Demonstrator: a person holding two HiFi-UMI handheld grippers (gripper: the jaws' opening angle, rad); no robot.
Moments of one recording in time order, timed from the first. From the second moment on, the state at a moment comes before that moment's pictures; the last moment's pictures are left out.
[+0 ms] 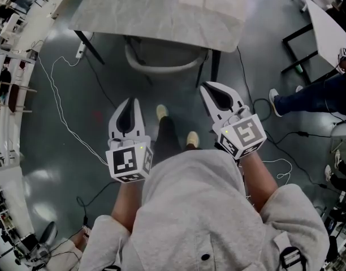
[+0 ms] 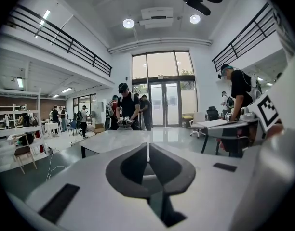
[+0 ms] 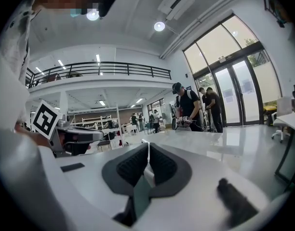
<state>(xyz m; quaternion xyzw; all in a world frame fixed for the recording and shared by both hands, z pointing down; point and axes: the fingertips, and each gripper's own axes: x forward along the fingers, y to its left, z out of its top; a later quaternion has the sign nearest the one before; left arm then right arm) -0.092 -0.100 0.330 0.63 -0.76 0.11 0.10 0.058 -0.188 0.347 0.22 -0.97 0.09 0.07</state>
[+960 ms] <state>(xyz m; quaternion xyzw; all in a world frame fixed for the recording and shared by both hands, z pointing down) -0.193 -0.209 0.375 0.67 -0.72 0.11 0.15 -0.034 -0.279 0.392 0.25 -0.95 0.08 0.16</state>
